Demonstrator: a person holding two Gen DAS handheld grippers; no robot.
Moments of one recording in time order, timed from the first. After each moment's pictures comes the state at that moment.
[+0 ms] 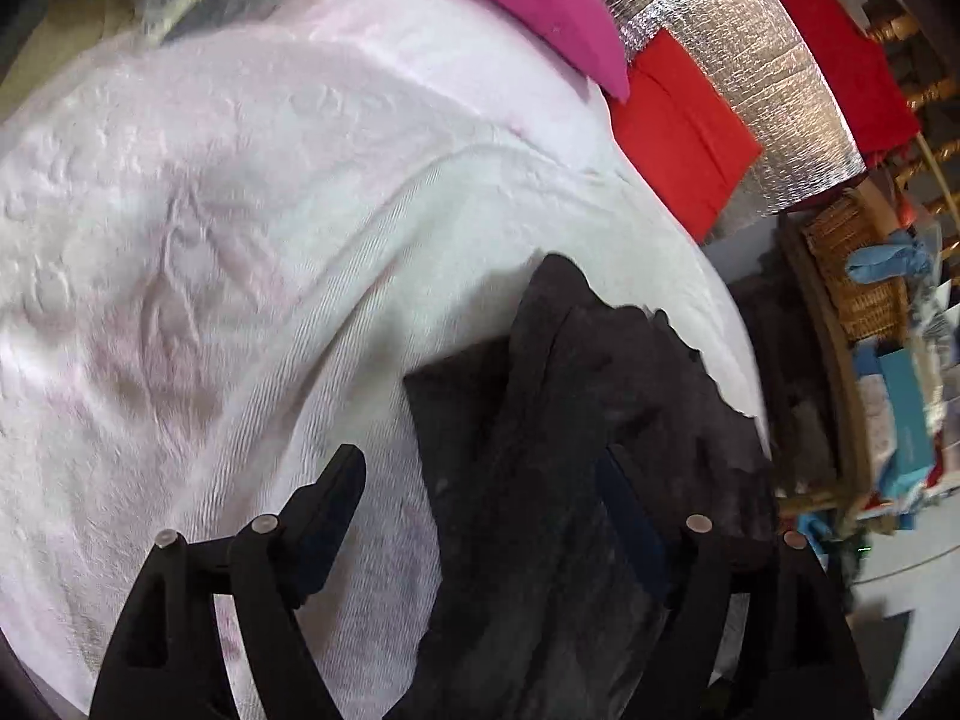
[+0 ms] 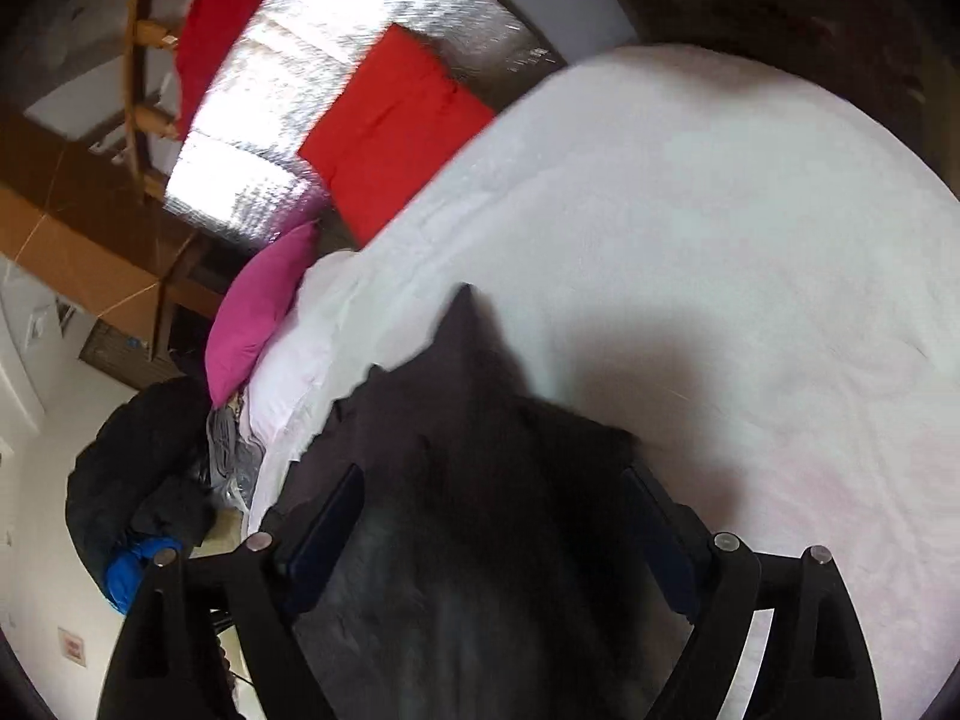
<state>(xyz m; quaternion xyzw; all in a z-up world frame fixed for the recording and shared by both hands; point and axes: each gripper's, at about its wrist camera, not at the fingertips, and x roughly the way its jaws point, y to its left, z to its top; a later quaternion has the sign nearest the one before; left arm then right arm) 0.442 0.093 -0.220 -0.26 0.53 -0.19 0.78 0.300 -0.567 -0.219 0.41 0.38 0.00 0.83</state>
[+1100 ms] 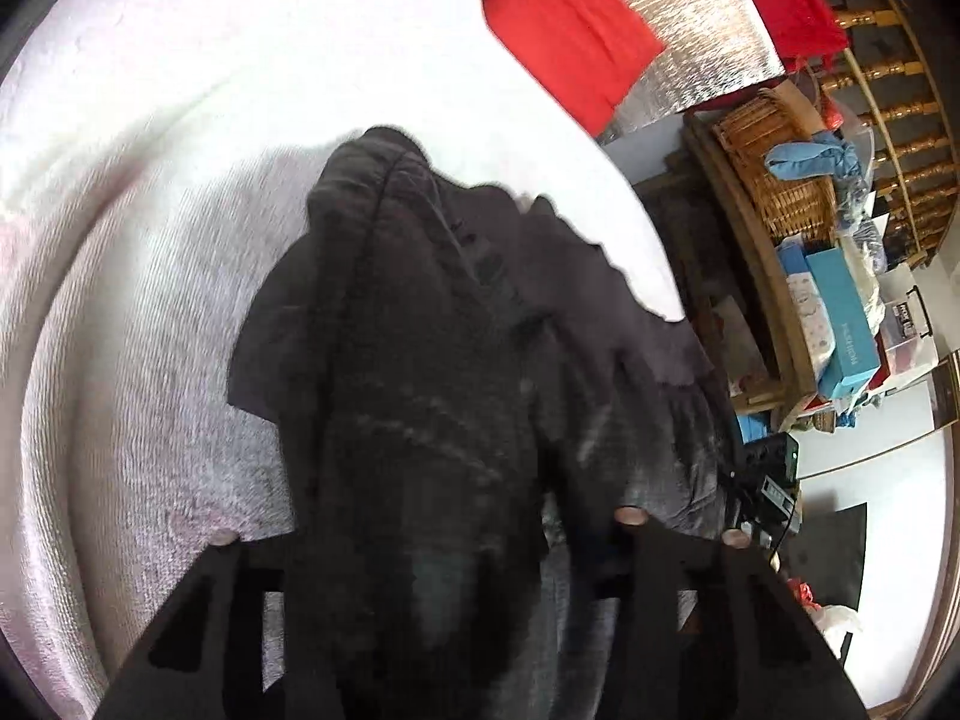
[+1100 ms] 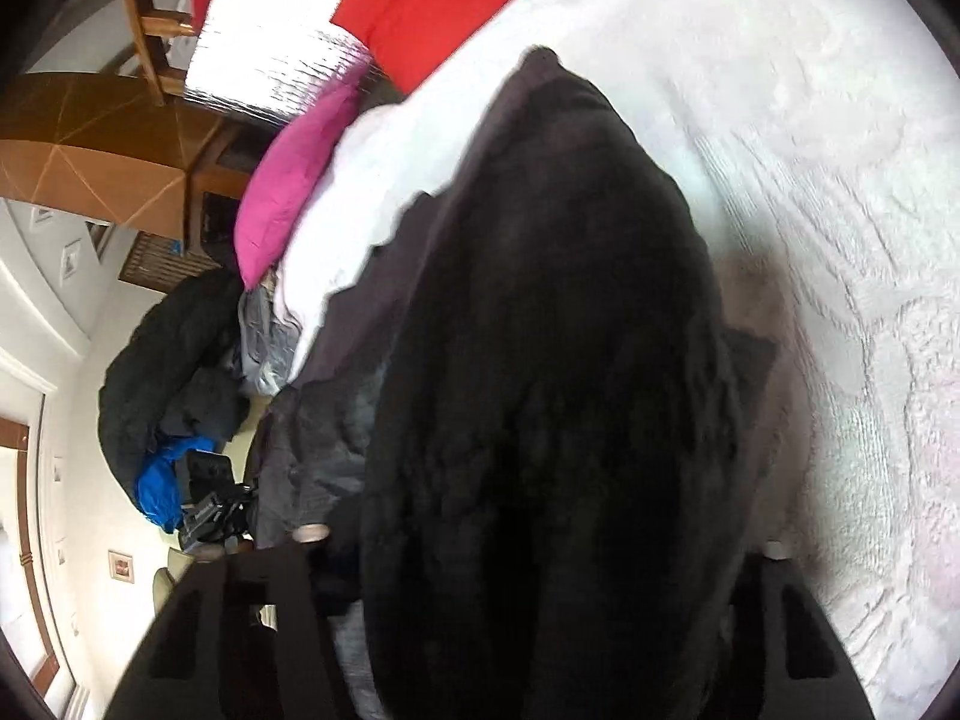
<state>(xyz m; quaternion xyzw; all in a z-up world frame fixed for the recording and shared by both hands) 0.453 -0.014 -0.238 -0.23 0.55 -0.33 0.73 0.362 -0.473 -0.274 0.41 0.46 0.13 0.78</state>
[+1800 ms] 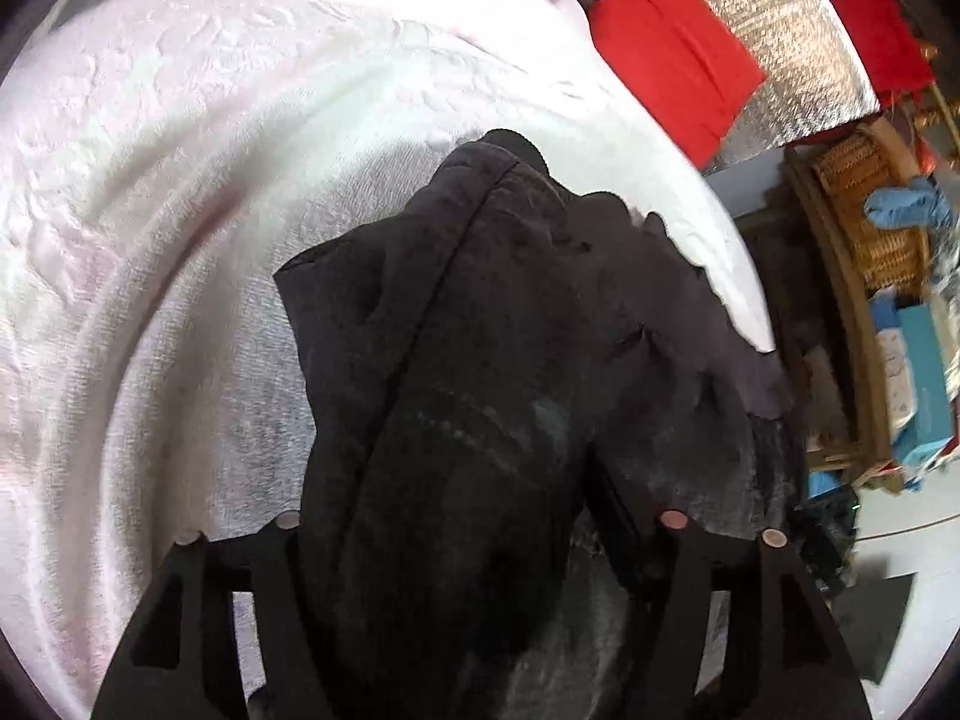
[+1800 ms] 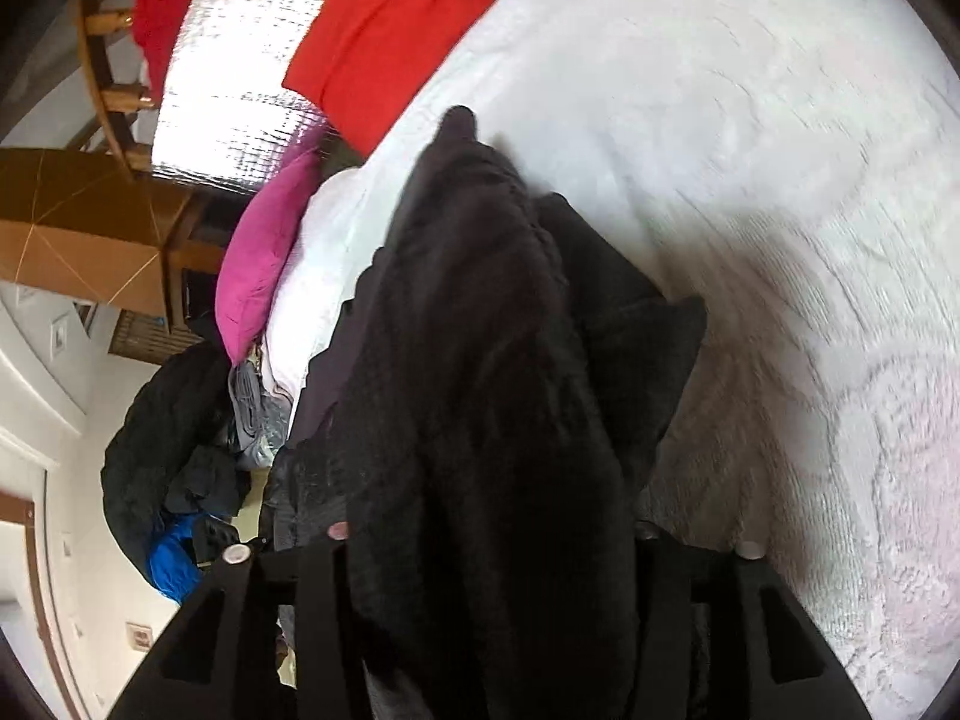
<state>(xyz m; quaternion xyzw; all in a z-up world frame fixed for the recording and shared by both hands) 0.475 -0.012 -0.240 -0.20 0.58 -0.19 0.76 0.368 -0.514 -0.279 0.46 0.44 0.07 0.77</state>
